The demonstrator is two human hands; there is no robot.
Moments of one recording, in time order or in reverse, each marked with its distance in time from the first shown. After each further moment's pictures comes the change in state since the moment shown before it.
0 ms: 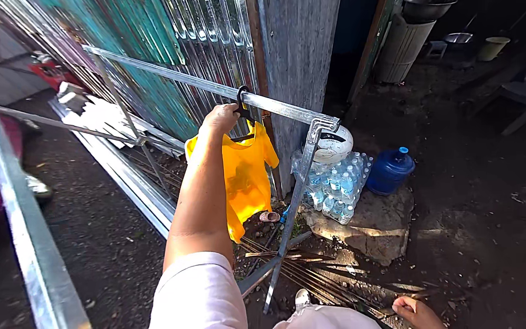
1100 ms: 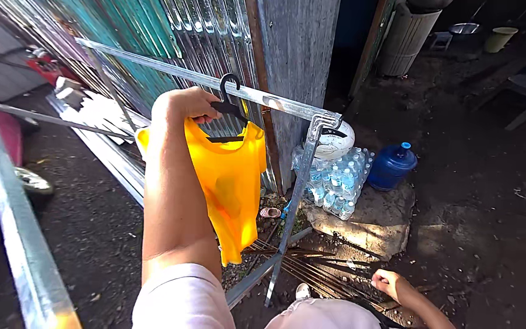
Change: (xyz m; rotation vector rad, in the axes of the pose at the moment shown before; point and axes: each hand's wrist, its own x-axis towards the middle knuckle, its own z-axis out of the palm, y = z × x) left_hand -0.047 0.008 -0.078 -0.138 -0.240 -0.157; right_hand 0.055 -0.048 0.001 -0.187 -0.155 -0.089
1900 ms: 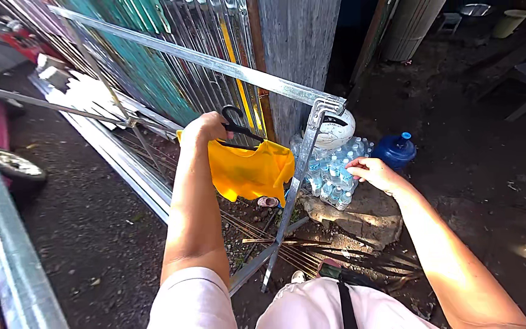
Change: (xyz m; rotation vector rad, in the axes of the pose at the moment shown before) left_hand 0.021 -0.022 0.089 0.163 -0.061 -0.007; right_hand 0.056 -0.205 -0.188 0.282 0.297 -0.591
